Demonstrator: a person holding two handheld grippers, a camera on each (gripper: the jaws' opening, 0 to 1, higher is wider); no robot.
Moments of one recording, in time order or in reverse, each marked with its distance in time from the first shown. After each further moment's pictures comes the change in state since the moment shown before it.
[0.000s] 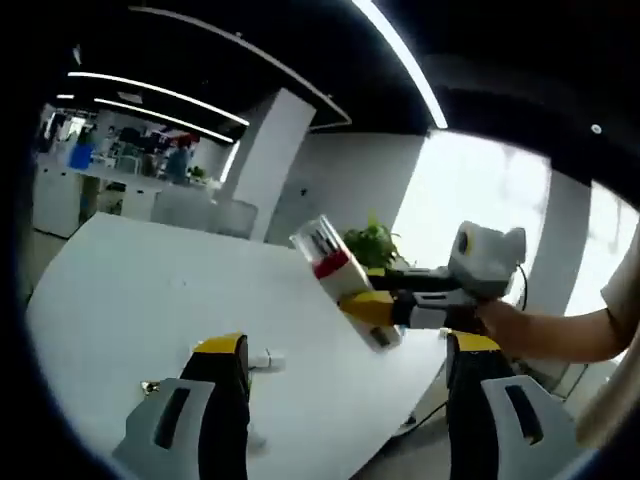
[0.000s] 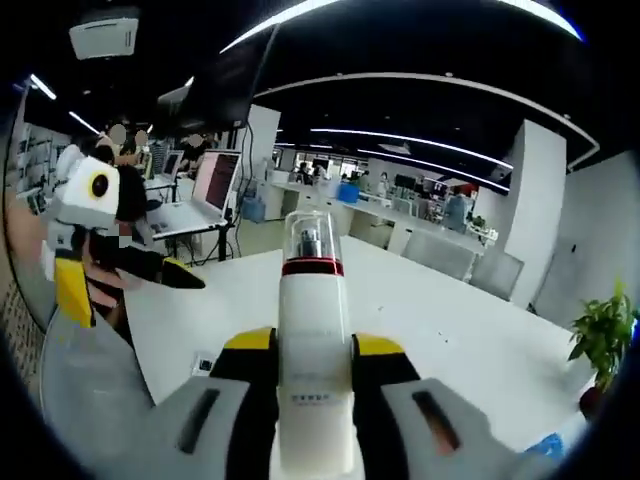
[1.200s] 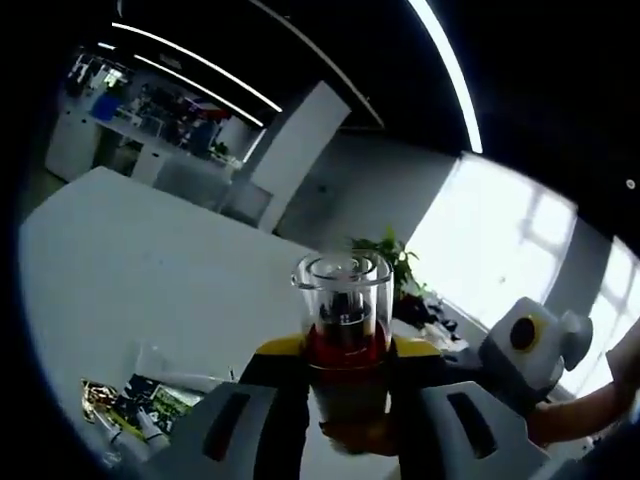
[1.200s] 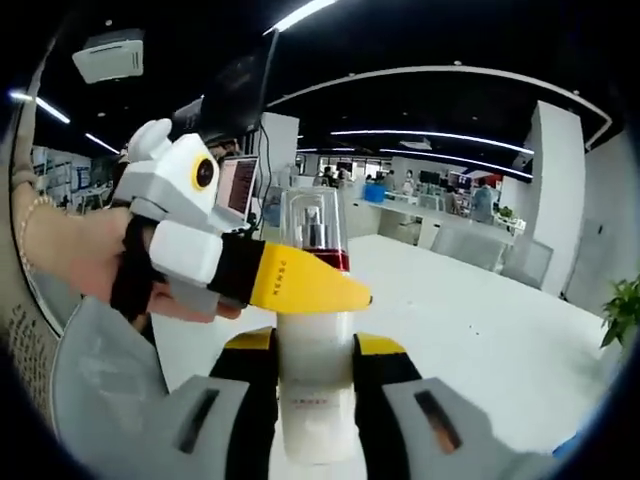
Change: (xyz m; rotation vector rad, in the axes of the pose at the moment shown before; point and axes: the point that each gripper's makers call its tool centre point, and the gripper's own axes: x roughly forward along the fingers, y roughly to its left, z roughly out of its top) left arm 0.111 0.011 -0.003 -0.129 0.051 0.084; right arm 0.008 -0.014 -0.021 0.097 -0.019 0.170
